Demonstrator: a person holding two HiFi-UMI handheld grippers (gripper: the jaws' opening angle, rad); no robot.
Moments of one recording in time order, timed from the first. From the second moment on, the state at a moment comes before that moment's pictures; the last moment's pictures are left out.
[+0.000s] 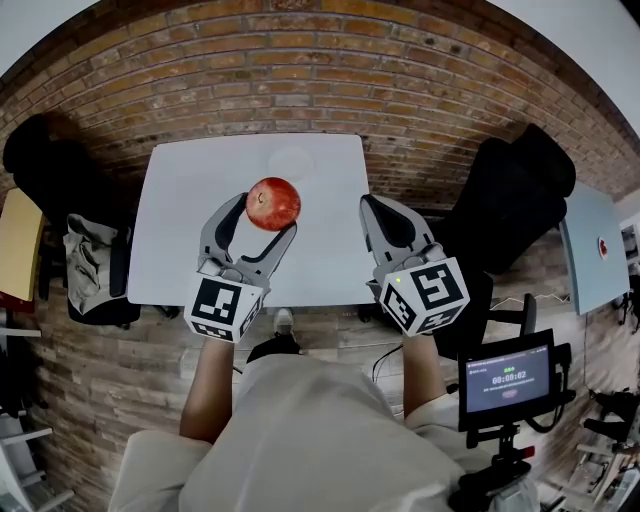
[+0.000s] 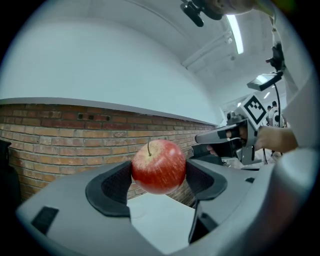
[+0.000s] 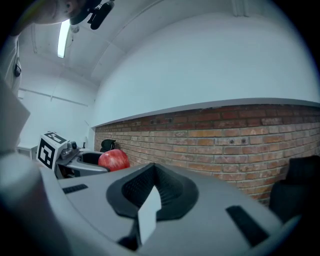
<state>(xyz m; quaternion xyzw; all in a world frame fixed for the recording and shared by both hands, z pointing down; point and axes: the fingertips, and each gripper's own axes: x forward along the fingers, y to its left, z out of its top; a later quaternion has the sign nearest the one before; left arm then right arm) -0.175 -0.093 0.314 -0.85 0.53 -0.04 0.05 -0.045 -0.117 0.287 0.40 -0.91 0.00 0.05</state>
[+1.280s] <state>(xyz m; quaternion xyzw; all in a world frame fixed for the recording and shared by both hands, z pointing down) -0.241 -0.285 0.416 -0.88 0.46 -0.12 -0.01 -0.101 -0.247 0.367 0.45 -0.88 0.08 0.11</state>
